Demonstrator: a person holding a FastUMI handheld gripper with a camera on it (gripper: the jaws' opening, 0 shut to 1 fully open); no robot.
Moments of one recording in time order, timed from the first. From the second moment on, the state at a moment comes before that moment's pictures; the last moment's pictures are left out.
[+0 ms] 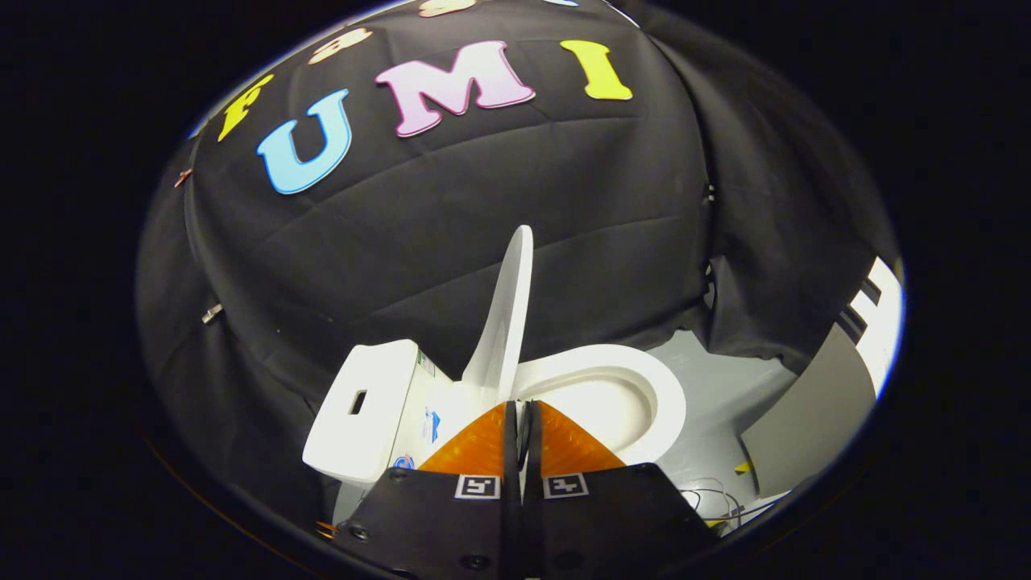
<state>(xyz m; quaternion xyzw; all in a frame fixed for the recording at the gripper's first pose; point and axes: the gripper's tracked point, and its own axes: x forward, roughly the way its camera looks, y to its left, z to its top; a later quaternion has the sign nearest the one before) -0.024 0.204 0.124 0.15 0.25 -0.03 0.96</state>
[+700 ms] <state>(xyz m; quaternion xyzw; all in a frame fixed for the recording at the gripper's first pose) -0.031 0.332 0.160 0.05 0.24 -0.04 0.97</state>
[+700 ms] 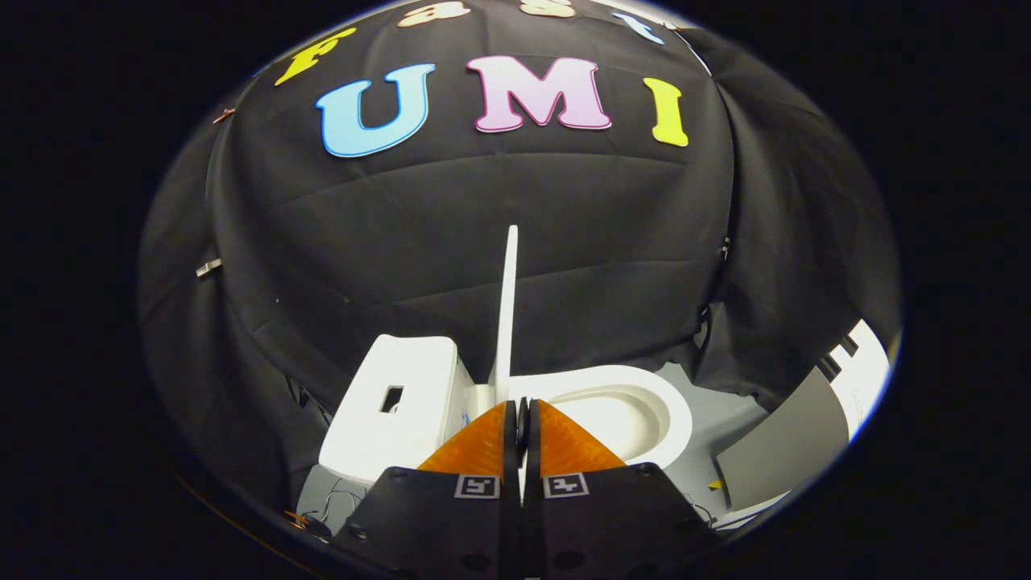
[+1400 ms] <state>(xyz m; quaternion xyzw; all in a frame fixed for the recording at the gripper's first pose) -0.032 0.445 0.155 -0.04 0.22 -0.03 0.98</state>
